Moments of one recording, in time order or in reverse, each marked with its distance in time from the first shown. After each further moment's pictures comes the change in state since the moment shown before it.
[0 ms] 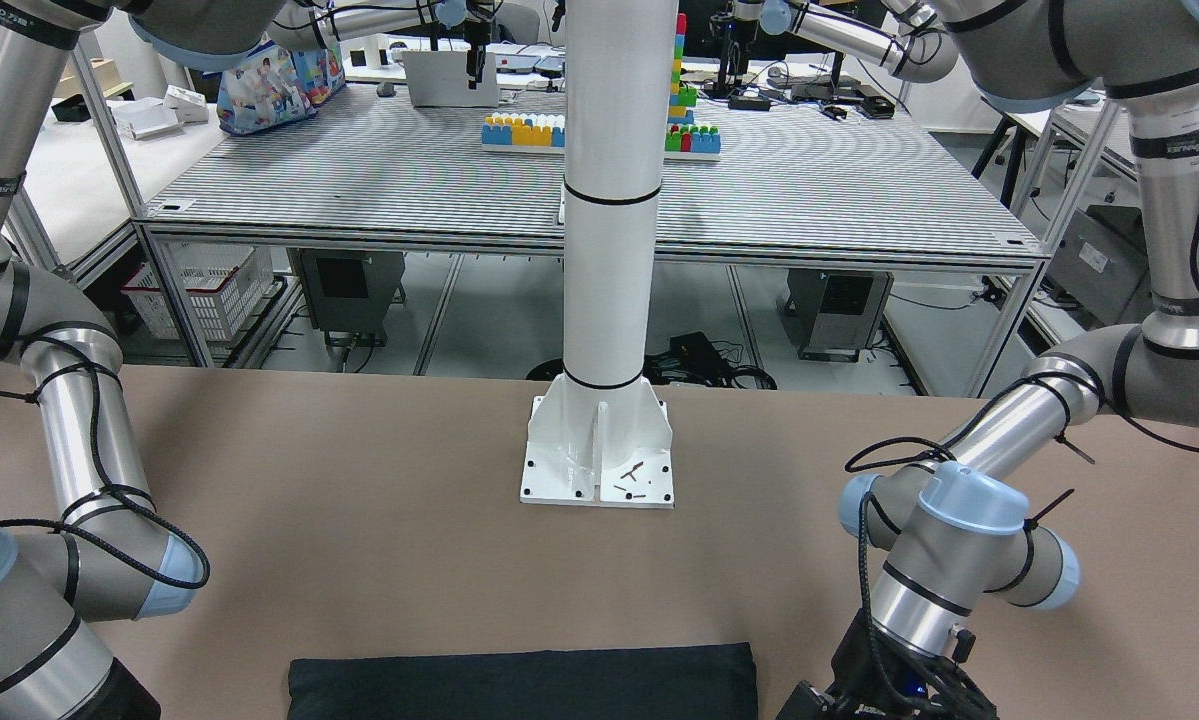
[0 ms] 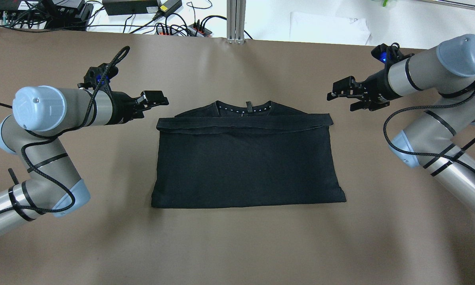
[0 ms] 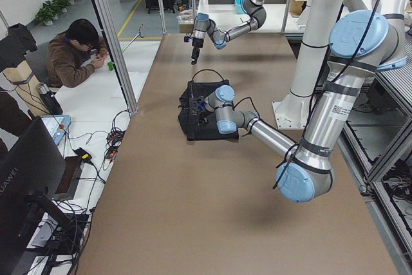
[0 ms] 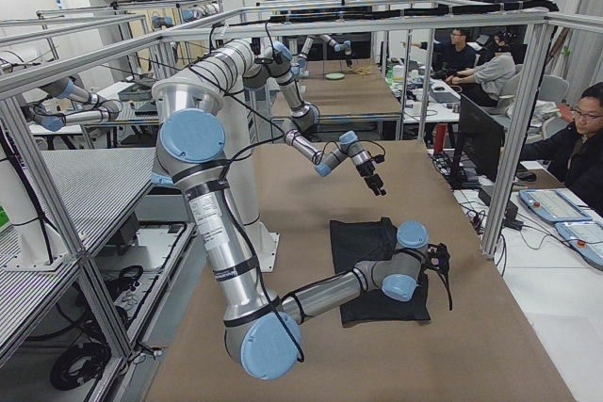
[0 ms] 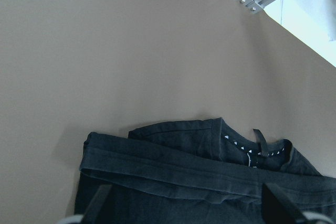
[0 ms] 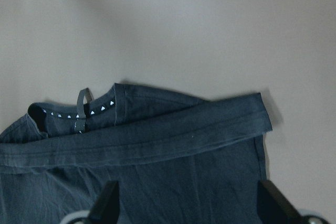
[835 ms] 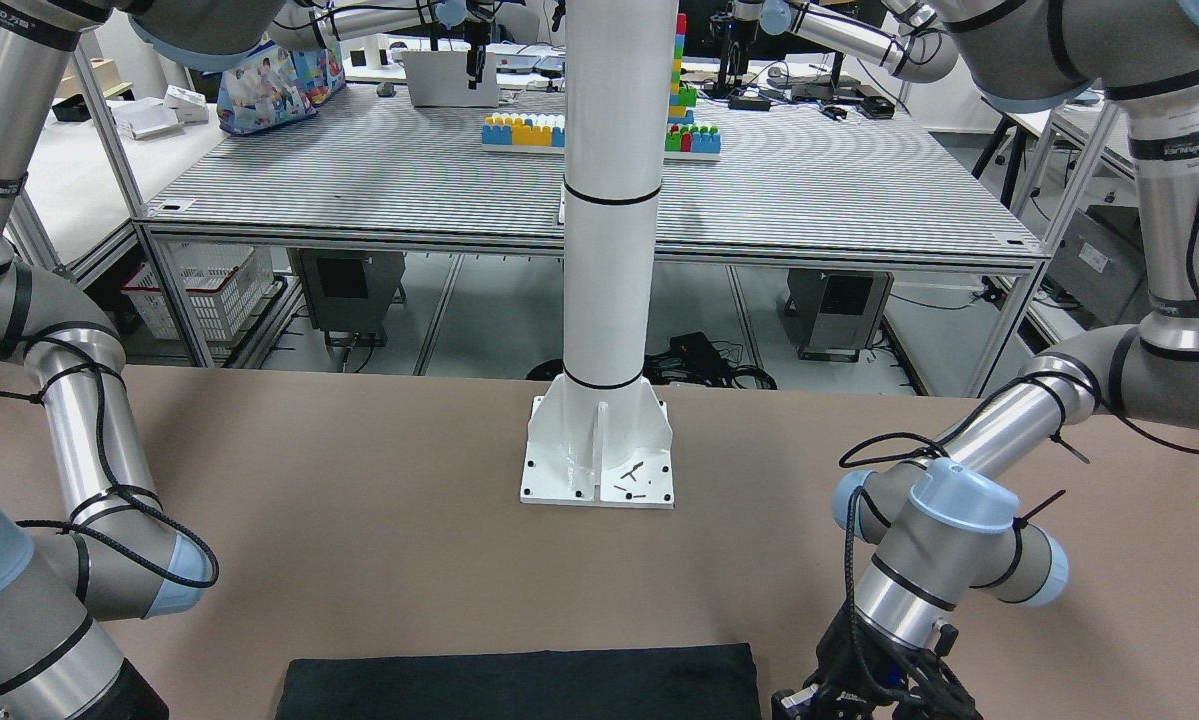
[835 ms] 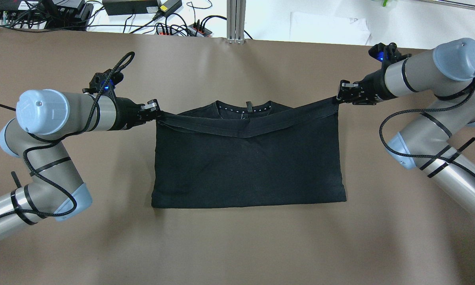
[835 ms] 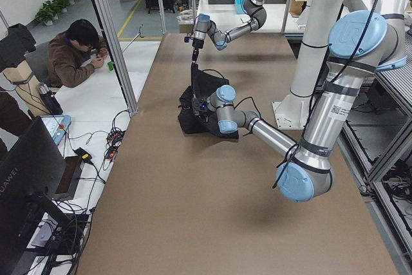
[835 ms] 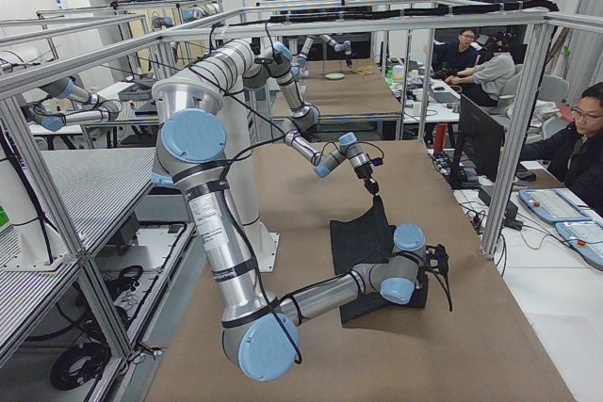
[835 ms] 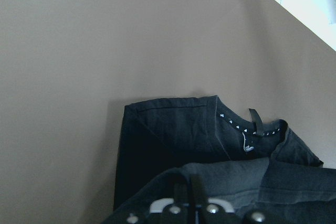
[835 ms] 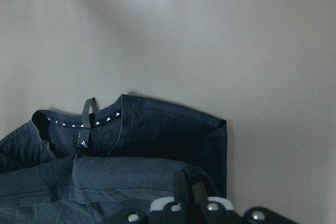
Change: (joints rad) left arm 0.017 -0.001 -0.006 -0.002 -0.036 -0.014; right arm -0.014 0.003 -0.001 0.033 -0.056 -0.017
